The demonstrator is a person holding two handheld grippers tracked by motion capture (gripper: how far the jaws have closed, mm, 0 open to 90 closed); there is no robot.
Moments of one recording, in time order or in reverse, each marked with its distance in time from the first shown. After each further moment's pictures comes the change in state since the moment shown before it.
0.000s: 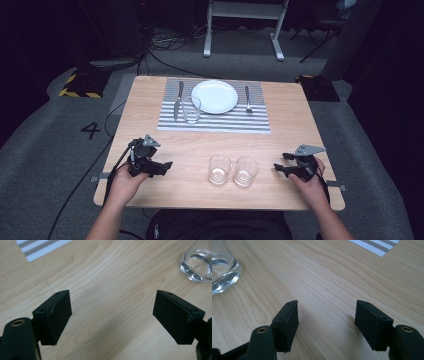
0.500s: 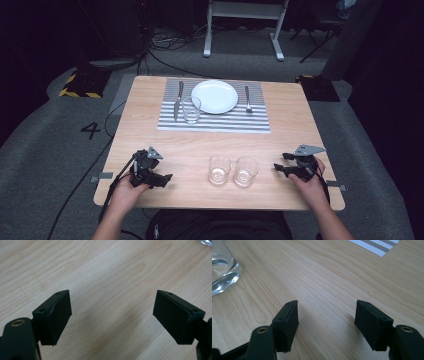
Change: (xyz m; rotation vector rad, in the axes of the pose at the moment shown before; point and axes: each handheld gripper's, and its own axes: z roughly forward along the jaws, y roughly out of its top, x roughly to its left) left arm -0.010 -0.025 0.023 0.075 -0.011 0.040; right arm 0.000 0.000 0.000 0.001 0.001 0.004
